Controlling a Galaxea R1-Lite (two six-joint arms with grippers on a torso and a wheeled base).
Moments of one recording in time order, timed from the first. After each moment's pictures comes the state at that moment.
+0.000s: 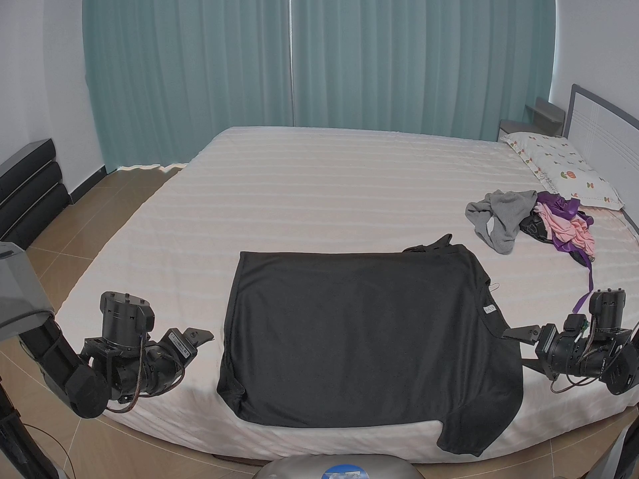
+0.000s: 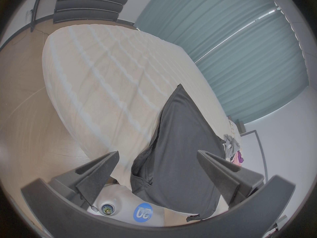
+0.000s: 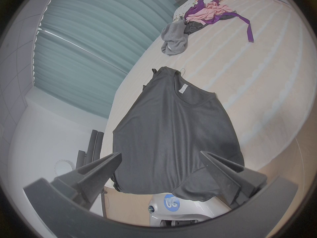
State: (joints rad) left arm -0.26 1.90 -0.34 -0.85 0.01 -1.00; right arm -0.10 1.85 -0.17 -1.00 0.45 0.69
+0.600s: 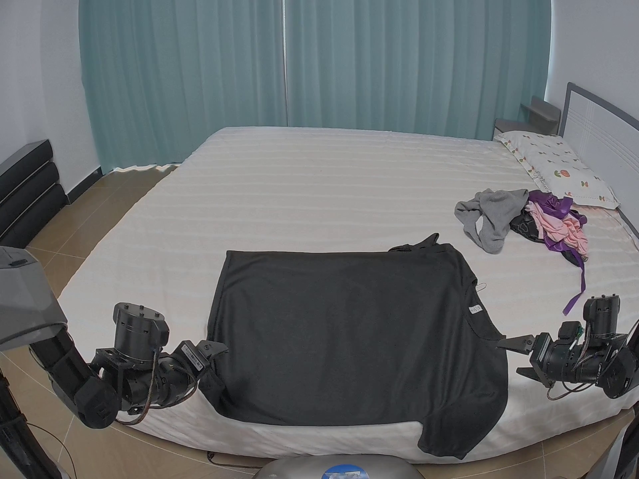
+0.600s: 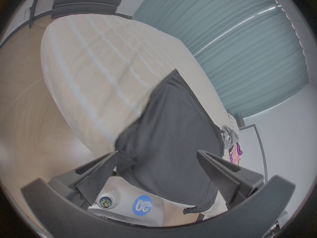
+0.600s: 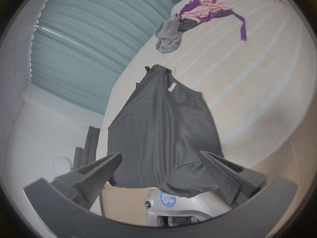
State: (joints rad) left arm -0.33 1.93 -0.31 -0.88 0.01 -1.04; right arm -0.08 1.88 -0.15 -1.00 0.44 0.67
